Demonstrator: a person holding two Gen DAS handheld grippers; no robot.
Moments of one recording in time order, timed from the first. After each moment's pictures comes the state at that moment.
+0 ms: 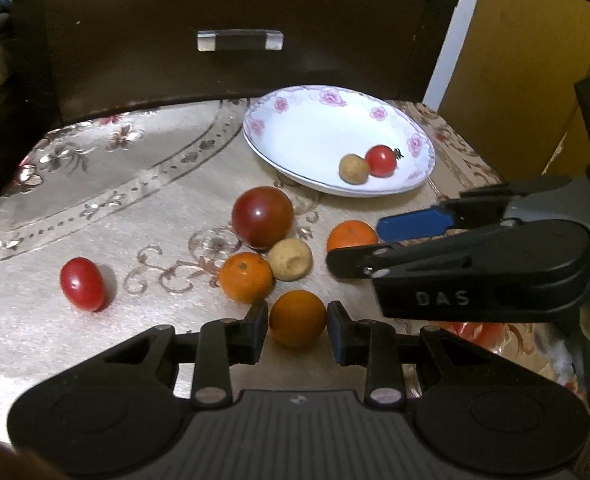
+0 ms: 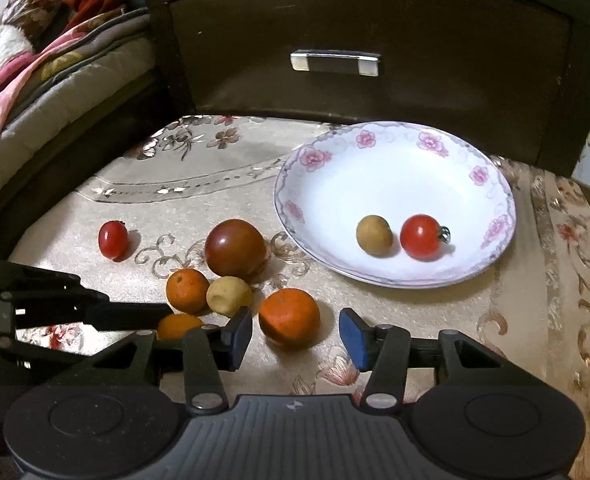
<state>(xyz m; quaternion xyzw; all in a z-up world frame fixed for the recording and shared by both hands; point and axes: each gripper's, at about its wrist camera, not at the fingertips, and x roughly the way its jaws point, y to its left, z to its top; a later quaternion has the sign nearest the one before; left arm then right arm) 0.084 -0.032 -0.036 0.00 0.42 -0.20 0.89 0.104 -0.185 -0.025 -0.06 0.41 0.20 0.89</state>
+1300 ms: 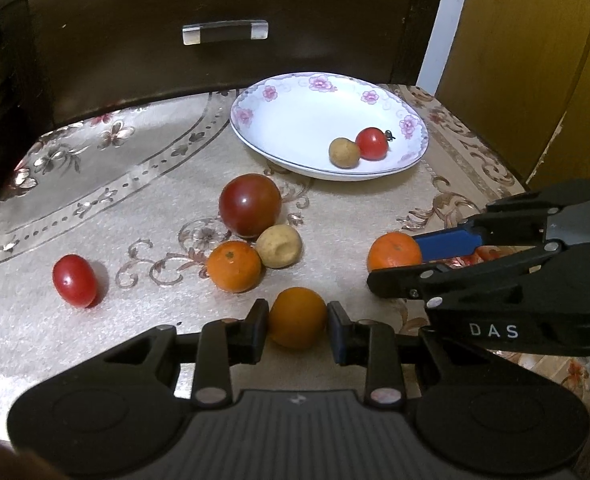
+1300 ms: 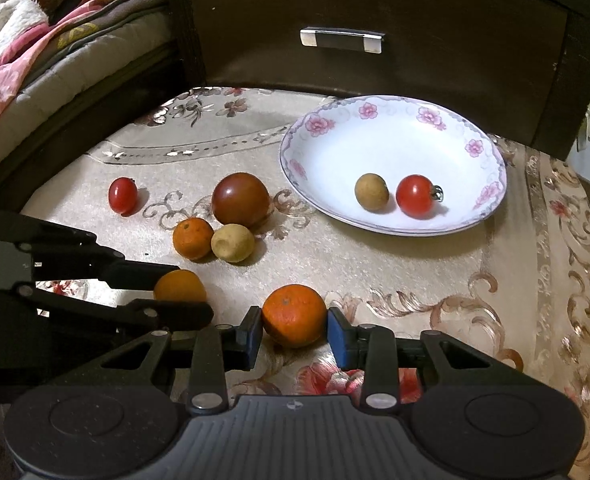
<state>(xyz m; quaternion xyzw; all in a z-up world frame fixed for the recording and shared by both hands) 0.080 -0.042 -0.039 0.03 0.42 -0.20 0.89 0.082 -0.196 -0.028 -0.08 0.43 0.20 0.88</state>
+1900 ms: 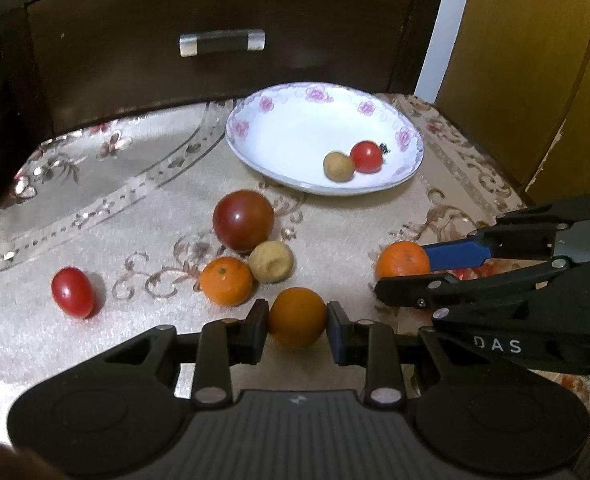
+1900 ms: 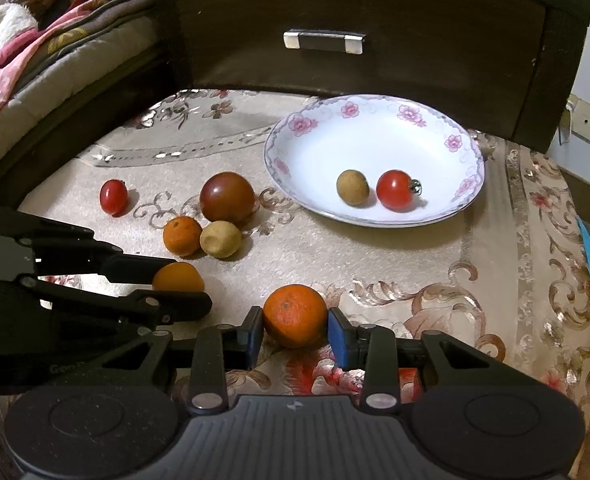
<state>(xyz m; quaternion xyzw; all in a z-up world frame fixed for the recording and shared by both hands) 0.081 -0.045 -0.029 0.02 0.41 -0.20 0.89 0.076 -0.201 -0.023 -0.08 0.43 0.18 0.88</state>
